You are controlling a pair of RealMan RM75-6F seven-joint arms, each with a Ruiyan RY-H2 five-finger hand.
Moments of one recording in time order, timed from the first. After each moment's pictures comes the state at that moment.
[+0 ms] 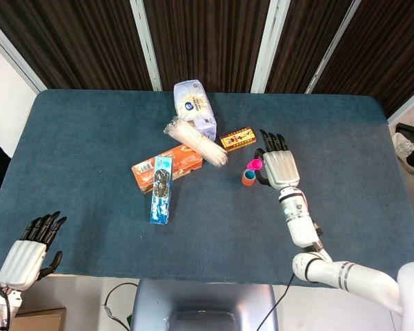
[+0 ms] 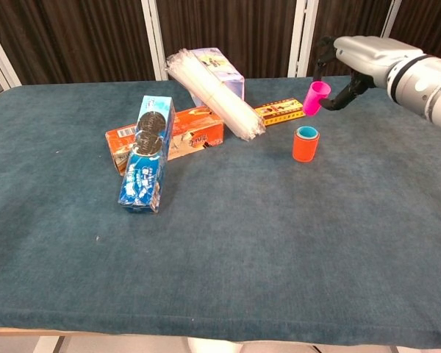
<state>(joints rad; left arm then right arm) -0.13 -1.16 0.04 -1.57 1.63 1.45 0.06 0.78 -1.59 0.33 -1.33 -0.93 1.05 -0.51</state>
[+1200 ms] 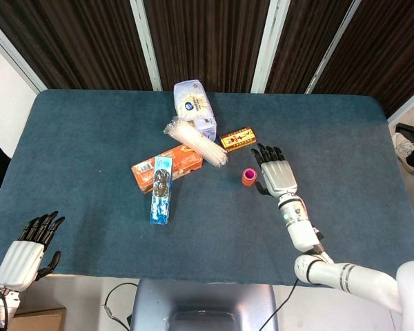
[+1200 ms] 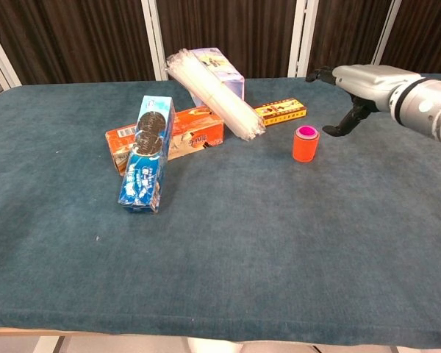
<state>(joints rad) -0.13 -1.15 0.04 -1.57 1.63 1.47 0.04 0.76 -1.54 0.26 -1.40 -0.90 1.00 -0.50</state>
